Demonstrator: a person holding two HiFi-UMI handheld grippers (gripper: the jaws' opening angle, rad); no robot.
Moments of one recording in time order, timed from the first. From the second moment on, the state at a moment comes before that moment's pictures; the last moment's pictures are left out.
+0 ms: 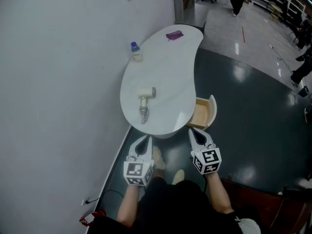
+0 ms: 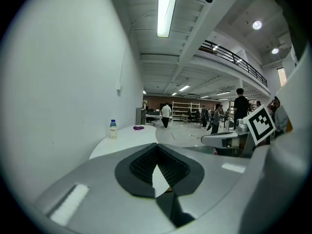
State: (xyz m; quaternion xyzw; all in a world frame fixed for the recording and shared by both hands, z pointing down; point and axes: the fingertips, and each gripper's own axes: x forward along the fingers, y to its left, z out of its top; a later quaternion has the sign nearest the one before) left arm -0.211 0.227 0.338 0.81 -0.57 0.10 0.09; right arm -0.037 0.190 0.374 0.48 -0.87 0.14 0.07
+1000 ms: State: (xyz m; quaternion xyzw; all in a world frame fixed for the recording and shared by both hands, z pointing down) left arm -0.309 0.021 0.413 0.81 -0.54 0.13 0.18; right arm -0.143 0.000 0.424 0.49 -0.84 0.18 0.12
